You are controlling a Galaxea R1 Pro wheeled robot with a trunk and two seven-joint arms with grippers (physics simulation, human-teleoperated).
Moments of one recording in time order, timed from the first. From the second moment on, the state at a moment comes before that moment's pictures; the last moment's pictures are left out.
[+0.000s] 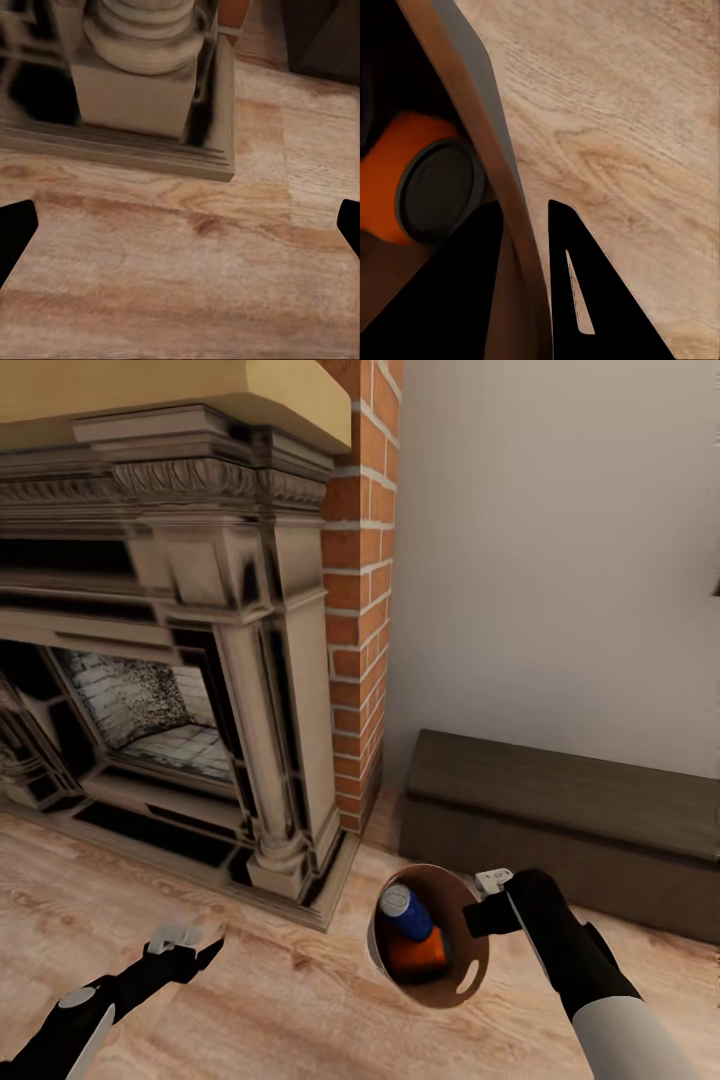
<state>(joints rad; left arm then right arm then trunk) -0.36 0.27 0.11 -0.75 0.08 0.04 -0.55 -0.57 -0.08 0.04 -1.04 0.29 1.04 0.48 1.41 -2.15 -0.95</state>
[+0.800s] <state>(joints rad) -0.36 0.27 0.10 -0.72 0.08 0.01 -0.54 -0.57 -0.08 0.03 -1.03 0.30 1.04 0.49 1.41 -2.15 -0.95</state>
